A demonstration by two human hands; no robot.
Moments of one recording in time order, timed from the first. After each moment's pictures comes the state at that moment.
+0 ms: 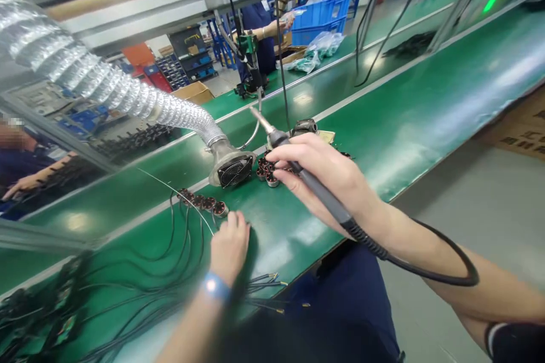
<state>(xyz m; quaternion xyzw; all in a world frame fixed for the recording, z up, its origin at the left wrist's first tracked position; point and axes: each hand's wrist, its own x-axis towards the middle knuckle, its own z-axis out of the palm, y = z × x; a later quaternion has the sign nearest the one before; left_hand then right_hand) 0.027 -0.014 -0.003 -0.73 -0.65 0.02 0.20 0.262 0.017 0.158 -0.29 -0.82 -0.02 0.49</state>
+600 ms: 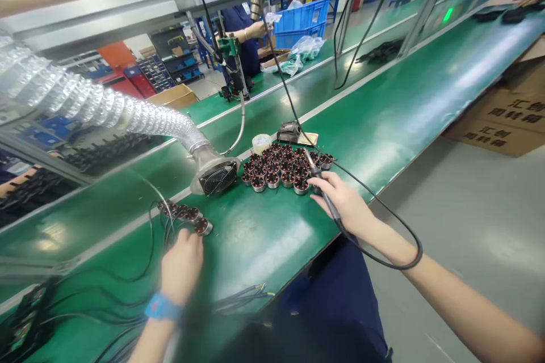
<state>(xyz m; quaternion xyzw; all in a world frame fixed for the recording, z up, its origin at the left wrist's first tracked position) -0.042 -0.009 -0.009 -0.68 -0.71 0.07 0.17 0.368 0.055 0.005 -0.47 -0.82 -0.07 0.33</state>
